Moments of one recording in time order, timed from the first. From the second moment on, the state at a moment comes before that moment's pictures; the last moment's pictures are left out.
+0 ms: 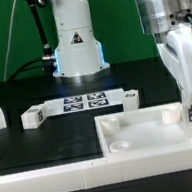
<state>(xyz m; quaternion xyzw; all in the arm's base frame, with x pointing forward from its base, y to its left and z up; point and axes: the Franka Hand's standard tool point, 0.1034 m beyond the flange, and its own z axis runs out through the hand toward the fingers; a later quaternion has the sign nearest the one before) 0.625 0.117 0.068 -0.65 0.75 0.03 0.07</state>
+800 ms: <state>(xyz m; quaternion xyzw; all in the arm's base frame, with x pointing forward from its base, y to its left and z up) 0.624 0.115 0.067 -0.83 0.55 0.02 0.07</state>
